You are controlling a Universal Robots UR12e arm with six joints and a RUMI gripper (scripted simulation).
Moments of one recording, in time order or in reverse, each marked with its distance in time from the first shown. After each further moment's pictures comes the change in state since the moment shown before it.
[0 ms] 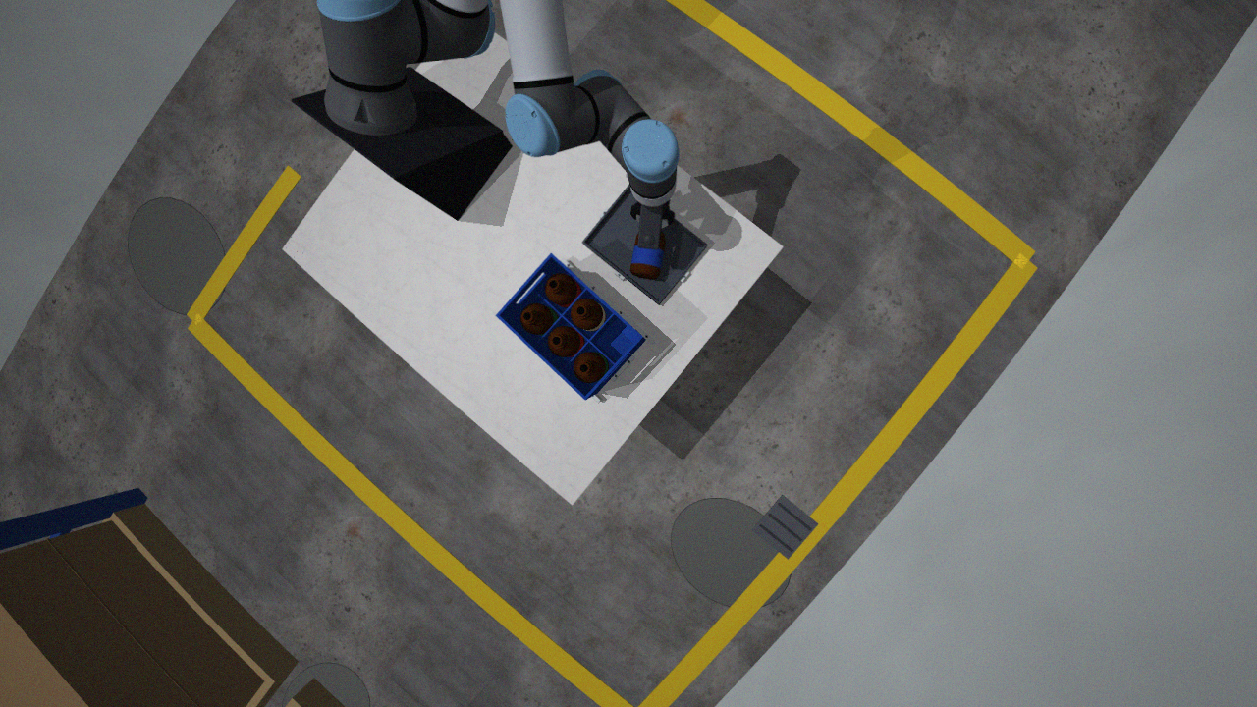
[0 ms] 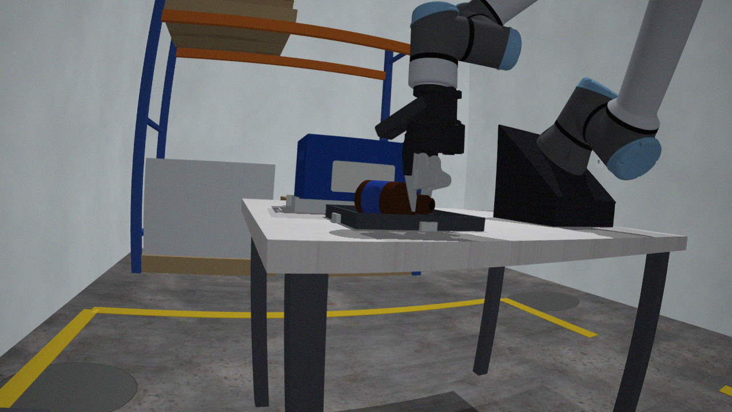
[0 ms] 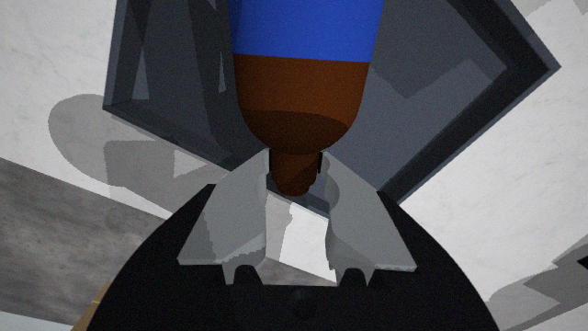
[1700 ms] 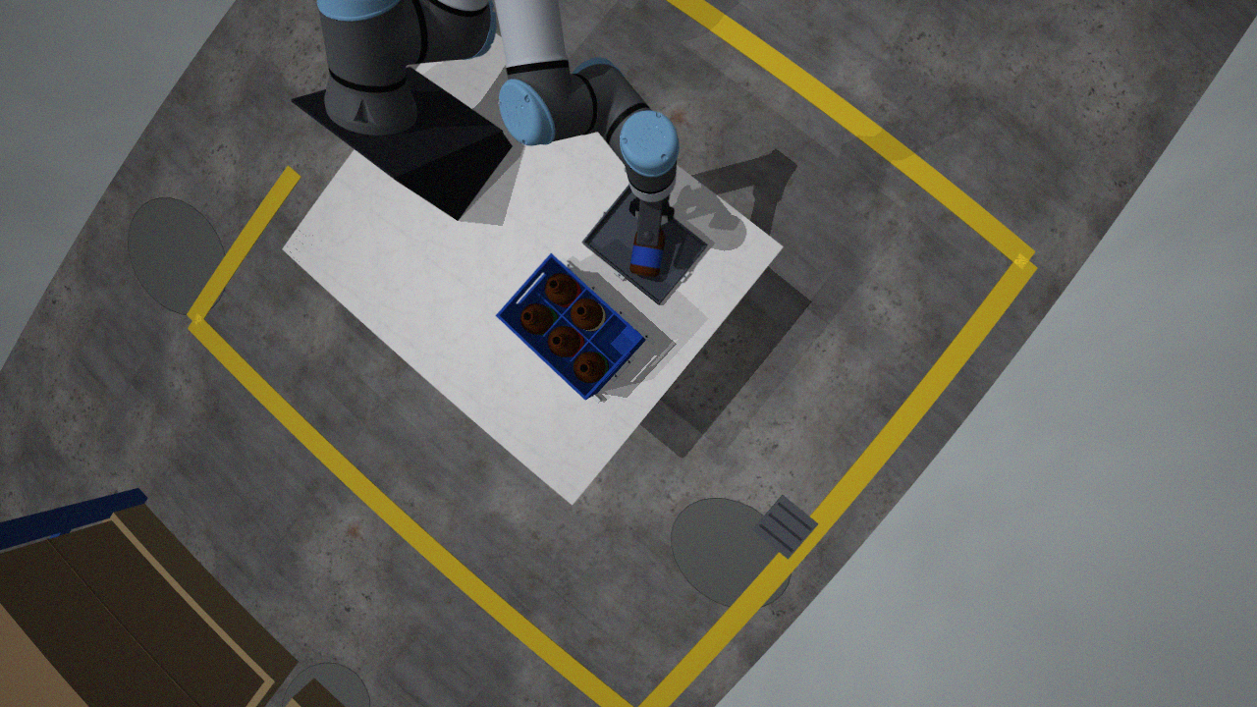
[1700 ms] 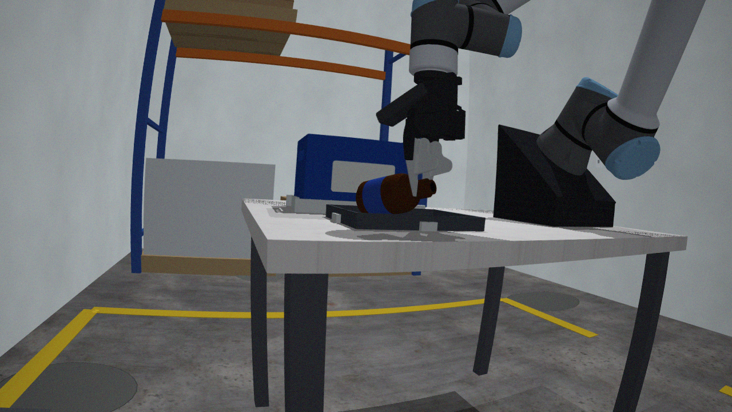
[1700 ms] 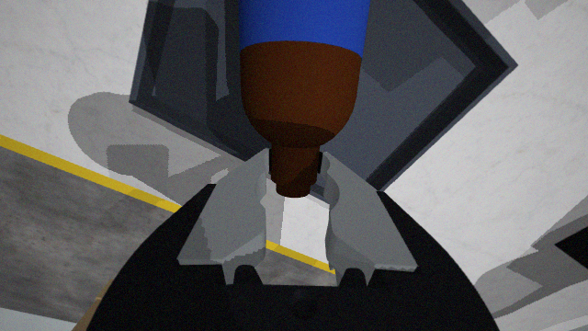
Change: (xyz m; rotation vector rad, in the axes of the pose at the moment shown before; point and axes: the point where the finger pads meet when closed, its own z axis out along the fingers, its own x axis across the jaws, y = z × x) arm 0.001 0.000 -0.027 -0.001 0.001 0.003
